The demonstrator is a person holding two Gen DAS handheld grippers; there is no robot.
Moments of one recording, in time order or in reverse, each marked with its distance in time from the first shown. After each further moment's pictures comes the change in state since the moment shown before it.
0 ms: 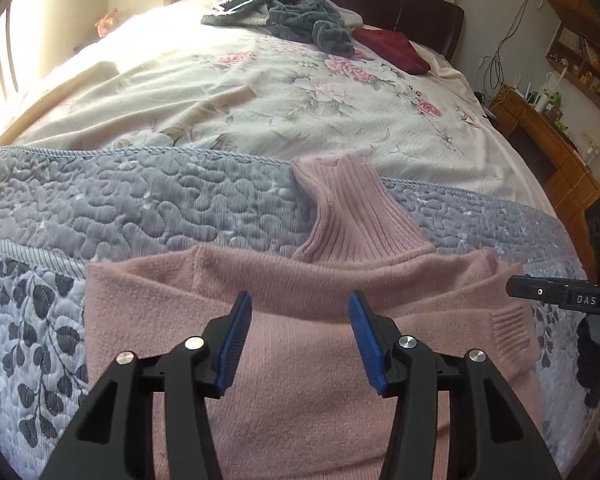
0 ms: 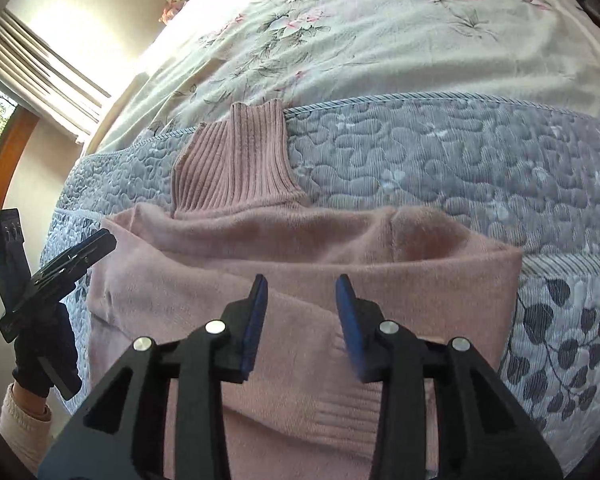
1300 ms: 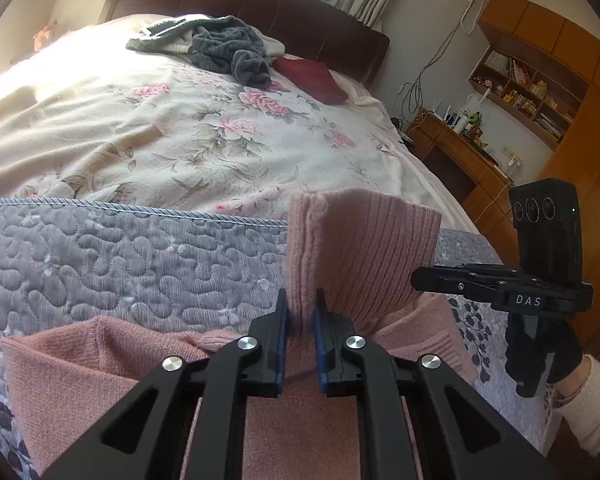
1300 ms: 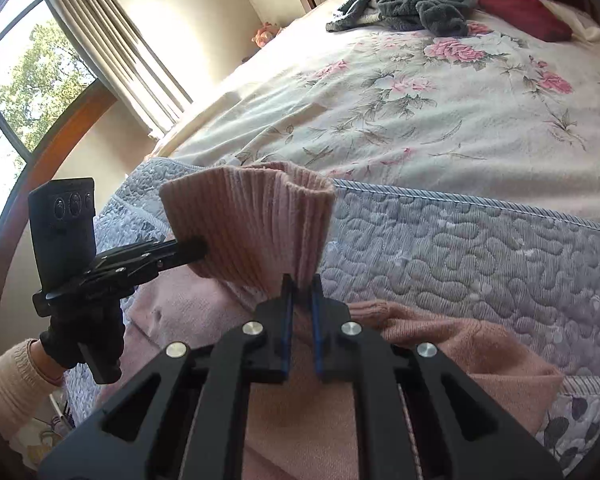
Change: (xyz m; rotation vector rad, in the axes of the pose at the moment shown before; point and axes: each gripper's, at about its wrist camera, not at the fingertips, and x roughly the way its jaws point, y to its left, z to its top) left arm -0.002 -0.021 0.010 0.085 -0.119 -0.314; right arm -0.020 0.052 0.008 -0.272 -0.169 0.176
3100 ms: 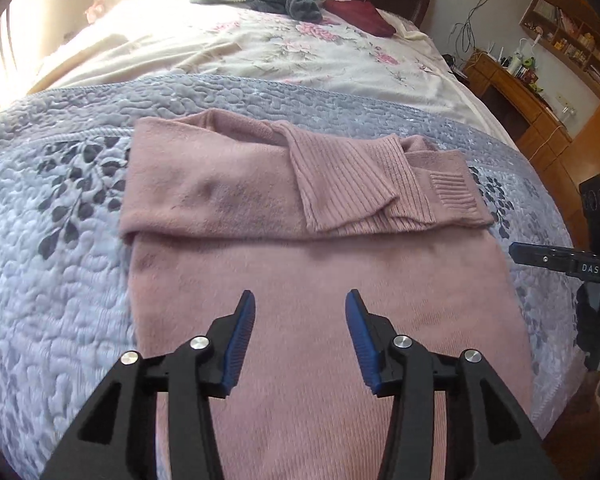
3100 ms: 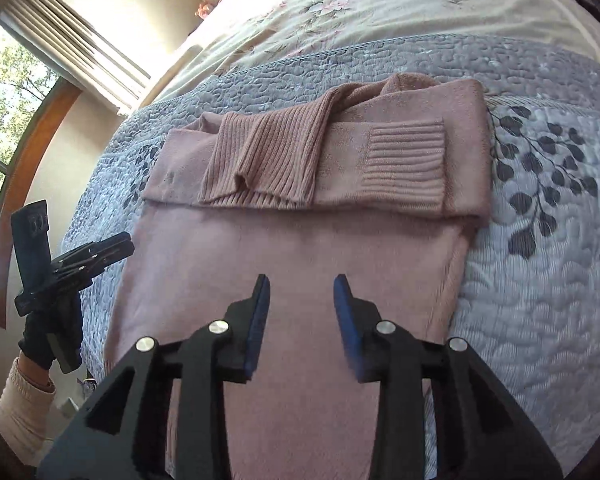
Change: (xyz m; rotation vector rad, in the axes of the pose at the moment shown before) left arm -0.139 -0.048 -0.159 -0.043 0.226 0.297; right arm -0.111 0.054 -0.196 0.242 0.130 -0.113
